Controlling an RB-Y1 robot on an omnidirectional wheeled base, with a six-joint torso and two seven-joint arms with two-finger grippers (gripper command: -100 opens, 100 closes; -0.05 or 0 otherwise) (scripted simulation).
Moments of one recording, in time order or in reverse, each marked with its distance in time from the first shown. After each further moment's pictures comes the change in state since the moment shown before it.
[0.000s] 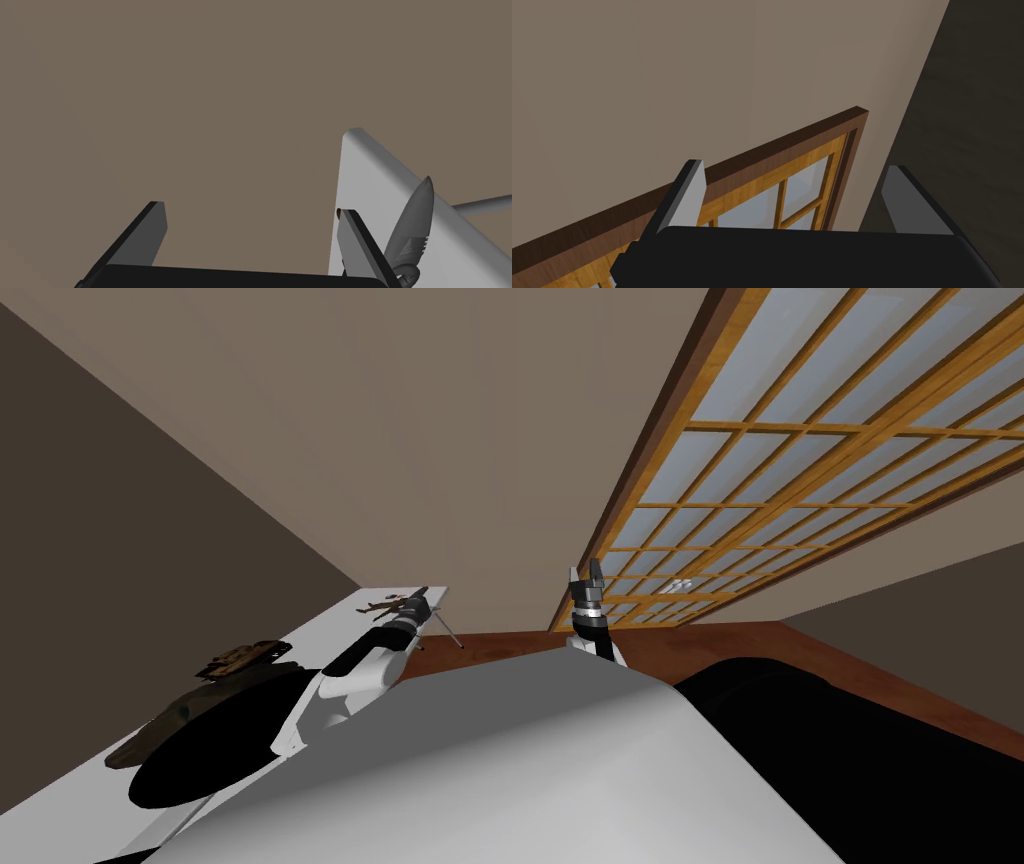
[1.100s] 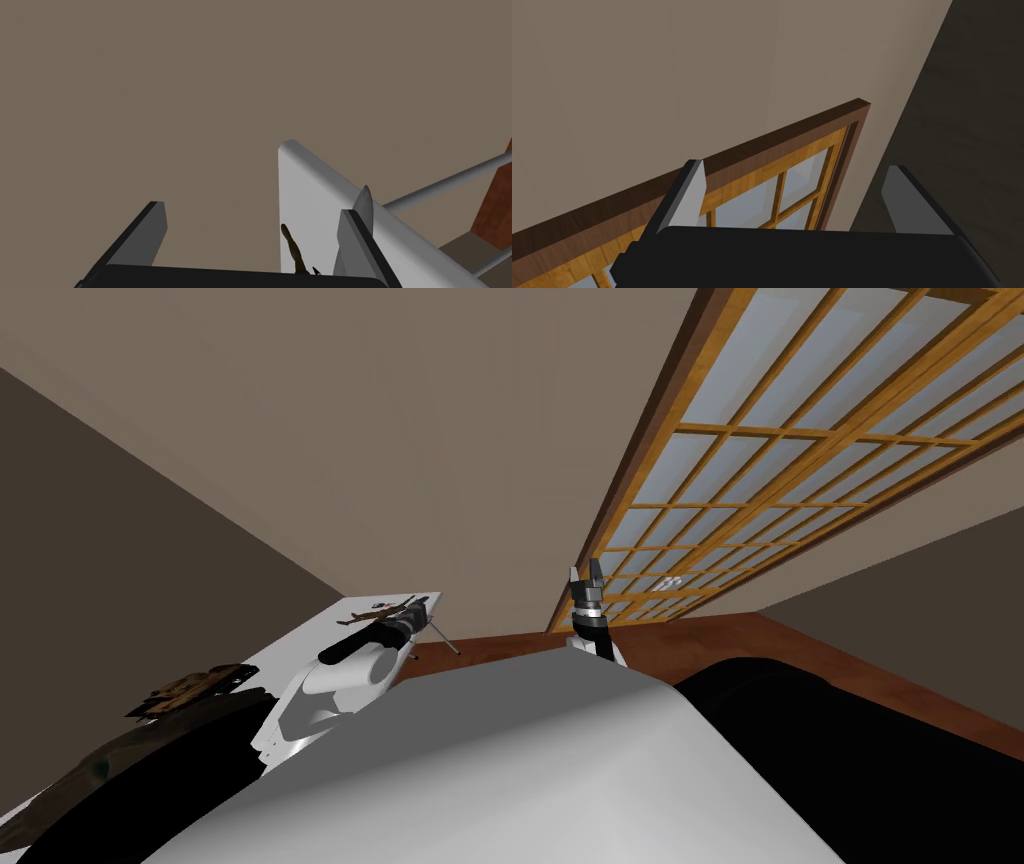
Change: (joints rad) left arm -0.035 0.071 0.051 0.007 0.087 0.295 0.007; right arm 0.000 0.000 0.000 0.000 0.000 0.000 0.000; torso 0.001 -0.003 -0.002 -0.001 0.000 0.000
